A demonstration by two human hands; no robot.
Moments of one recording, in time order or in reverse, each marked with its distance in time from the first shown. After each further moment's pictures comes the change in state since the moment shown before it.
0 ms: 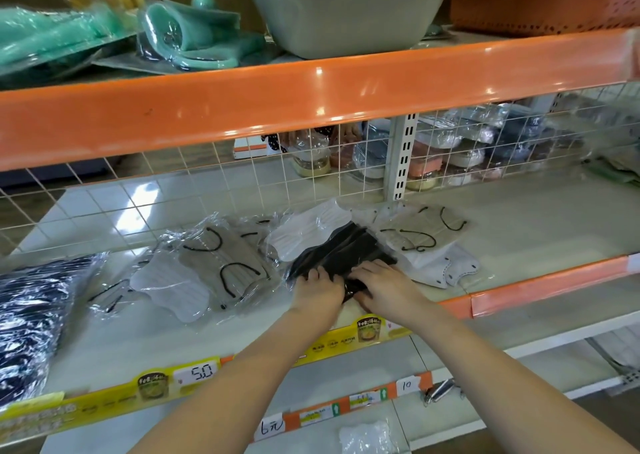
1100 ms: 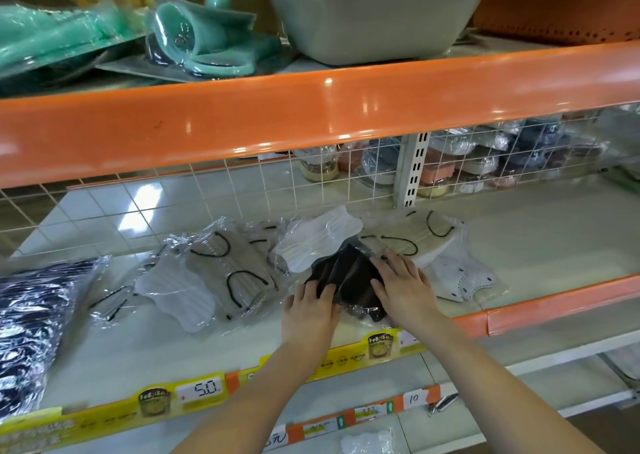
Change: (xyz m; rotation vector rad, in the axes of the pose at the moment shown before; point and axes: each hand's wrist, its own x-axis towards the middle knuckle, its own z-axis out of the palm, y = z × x) left_hand -0.014 -0.017 0.039 -0.286 0.312 -0.174; right_hand 0.009 0.005 0.004 -0.023 0.038 0.340
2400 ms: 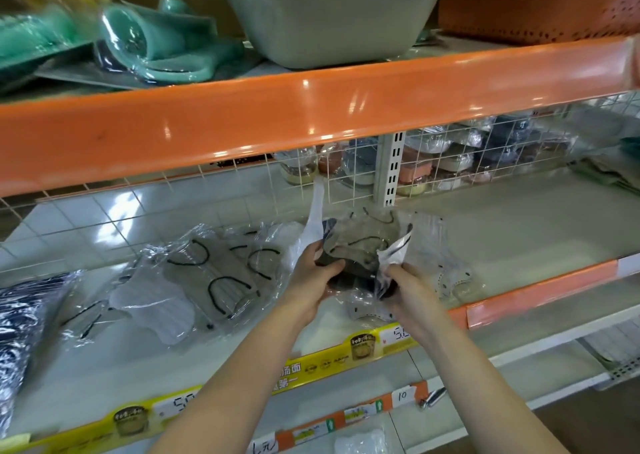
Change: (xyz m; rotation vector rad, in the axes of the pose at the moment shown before) left_hand 0.061 0.035 -0.047 -1.611 -0.240 -0.571; right_hand -0.017 -0.002 -0.034 1.829 0.041 0.447
